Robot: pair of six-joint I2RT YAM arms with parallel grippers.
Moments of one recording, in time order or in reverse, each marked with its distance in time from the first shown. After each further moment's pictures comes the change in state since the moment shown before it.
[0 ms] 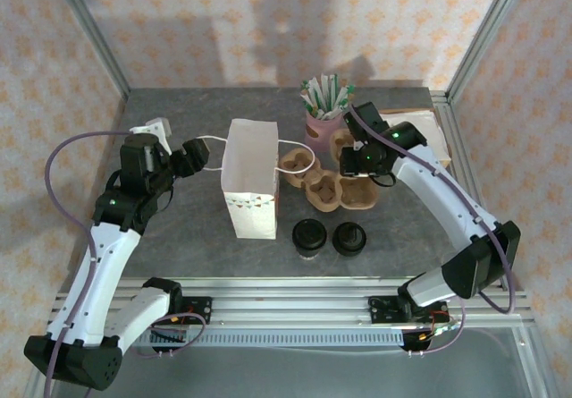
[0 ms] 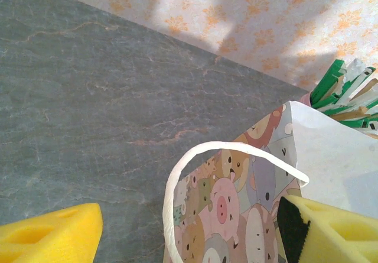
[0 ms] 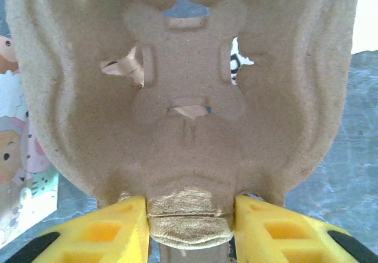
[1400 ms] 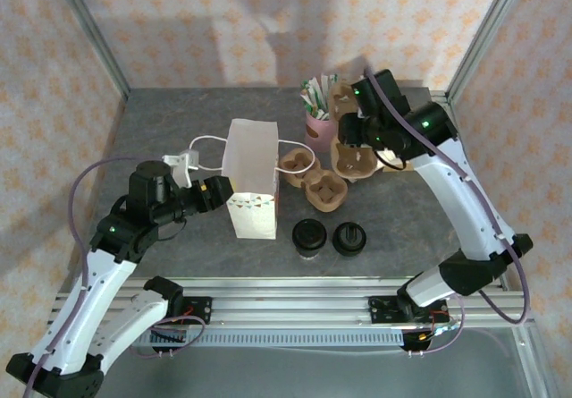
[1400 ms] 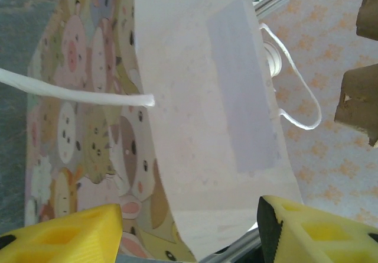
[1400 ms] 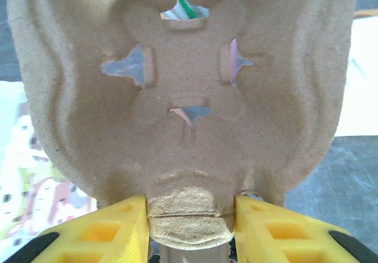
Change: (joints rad) left arm -0.205 -0.168 -0.124 -0.074 0.356 -0.217; right arm 0.116 0.042 0.495 -0.163 0.132 0.034
